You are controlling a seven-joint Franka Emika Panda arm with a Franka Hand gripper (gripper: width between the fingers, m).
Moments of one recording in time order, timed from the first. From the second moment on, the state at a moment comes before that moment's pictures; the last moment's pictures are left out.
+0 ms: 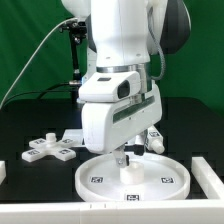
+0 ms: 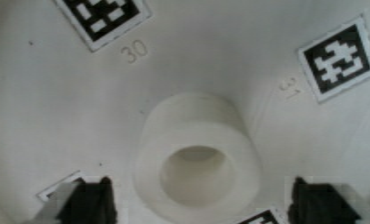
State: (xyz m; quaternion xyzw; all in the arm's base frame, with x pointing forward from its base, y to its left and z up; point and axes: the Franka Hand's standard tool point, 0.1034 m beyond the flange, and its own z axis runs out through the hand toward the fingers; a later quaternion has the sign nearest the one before) arm 0.553 0.023 0.043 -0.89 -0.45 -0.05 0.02
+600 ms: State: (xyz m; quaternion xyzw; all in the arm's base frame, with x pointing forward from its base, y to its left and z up) arm 0.543 0.022 0.012 -0.90 -0.43 -0.04 0.03
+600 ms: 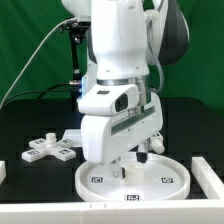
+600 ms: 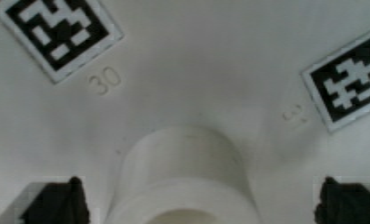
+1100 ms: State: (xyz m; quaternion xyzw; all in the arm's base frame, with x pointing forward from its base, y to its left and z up) arm 0.545 0.022 0.010 -0.90 -0.43 -0.04 0.03
